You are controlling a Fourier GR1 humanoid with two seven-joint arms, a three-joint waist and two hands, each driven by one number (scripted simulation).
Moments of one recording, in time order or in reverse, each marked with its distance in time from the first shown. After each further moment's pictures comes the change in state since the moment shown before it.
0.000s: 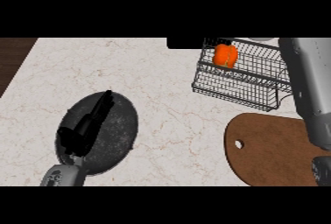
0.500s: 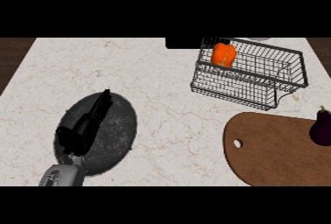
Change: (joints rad) left arm -0.002 0.002 0.009 -0.001 -0.001 0.005 0.001; right arm 0.056 -0.149 -0.039 -0.090 0.126 -0.273 -0.055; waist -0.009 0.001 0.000
